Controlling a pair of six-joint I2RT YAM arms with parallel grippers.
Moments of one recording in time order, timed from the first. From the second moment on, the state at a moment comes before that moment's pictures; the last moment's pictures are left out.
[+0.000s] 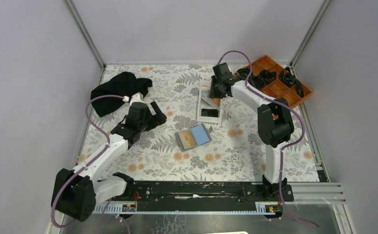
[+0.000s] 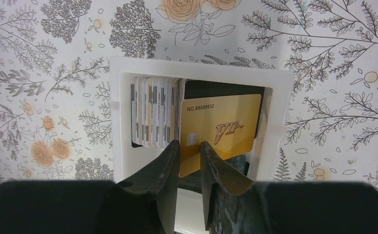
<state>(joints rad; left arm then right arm) -0.36 1.10 0.66 -0.22 -0.10 -0.70 0.44 2.04 1.61 -0.48 0.04 0.53</state>
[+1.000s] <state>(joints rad) -0.36 1.11 0.66 -0.21 -0.09 -0.70 0.44 1.99 1.62 -0.57 0.16 0.45</state>
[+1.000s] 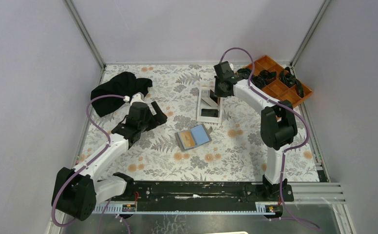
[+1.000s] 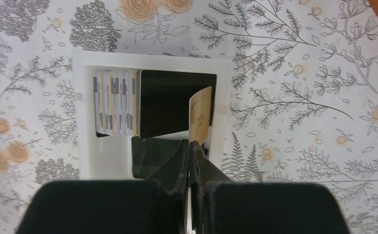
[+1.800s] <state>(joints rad) -0.36 1.21 0.71 0.12 0.32 -0.65 0.50 1.63 1.58 -0.65 0.08 0.36</state>
